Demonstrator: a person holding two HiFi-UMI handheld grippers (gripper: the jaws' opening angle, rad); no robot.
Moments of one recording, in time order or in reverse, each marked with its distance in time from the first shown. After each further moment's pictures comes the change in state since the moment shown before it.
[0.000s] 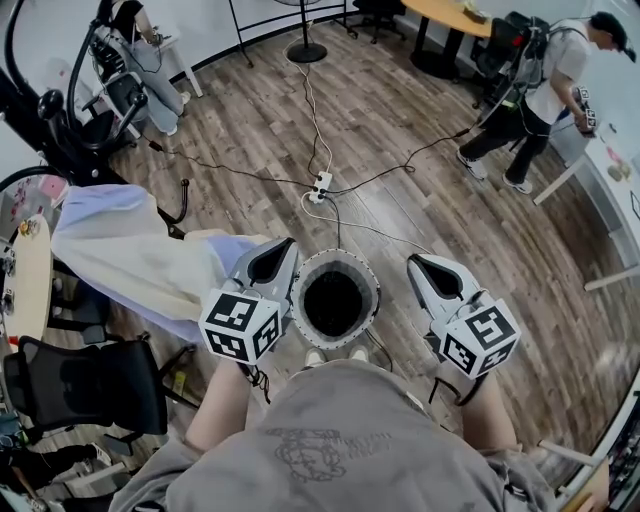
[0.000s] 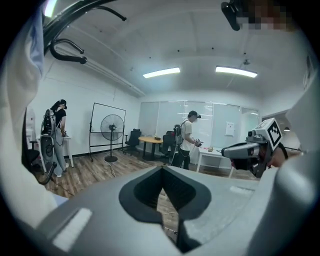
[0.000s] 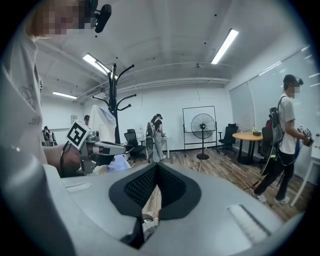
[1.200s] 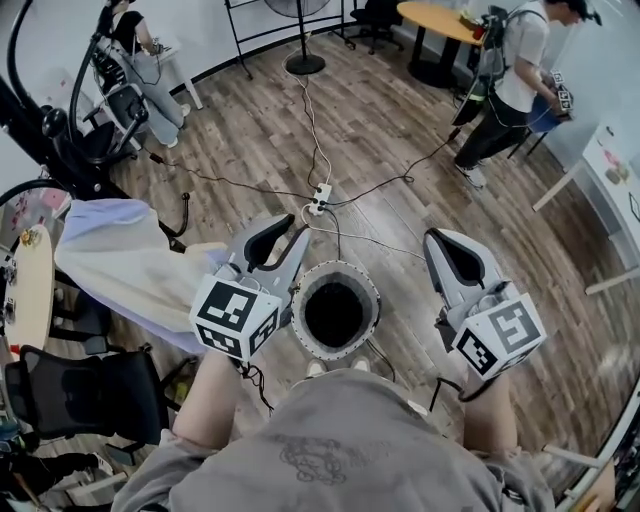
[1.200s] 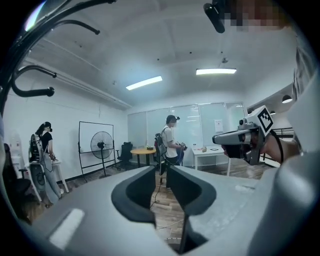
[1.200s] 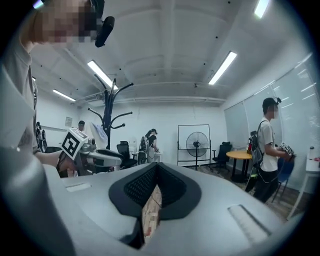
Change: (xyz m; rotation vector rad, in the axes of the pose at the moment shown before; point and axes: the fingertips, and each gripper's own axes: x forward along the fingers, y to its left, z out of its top) left arm 0.010 -0.012 0.073 0.185 -0.106 -0.075; right arm -0.011 -0.016 0.087 -0.075 -0.184 -0.074
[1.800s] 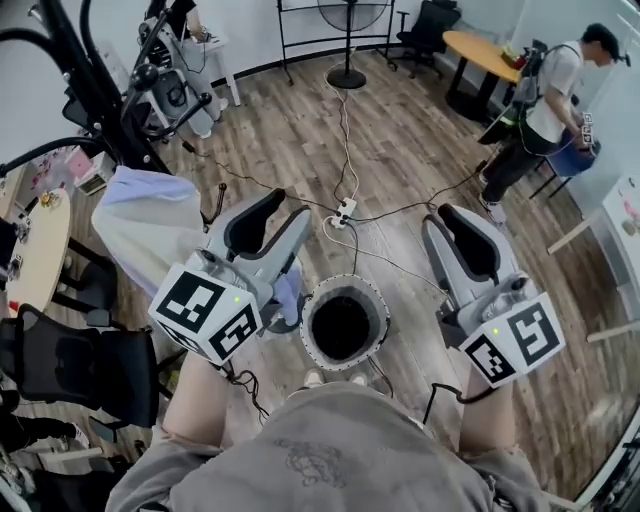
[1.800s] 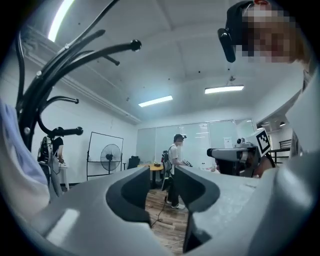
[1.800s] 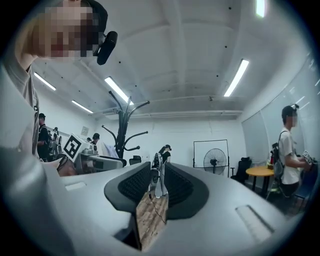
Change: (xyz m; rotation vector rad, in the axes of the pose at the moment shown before) left arm -0.072 0.040 0.082 -0.080 -0.191 0.094; right arm 0.035 0.057 0.089 -0.046 -0.188 0.166
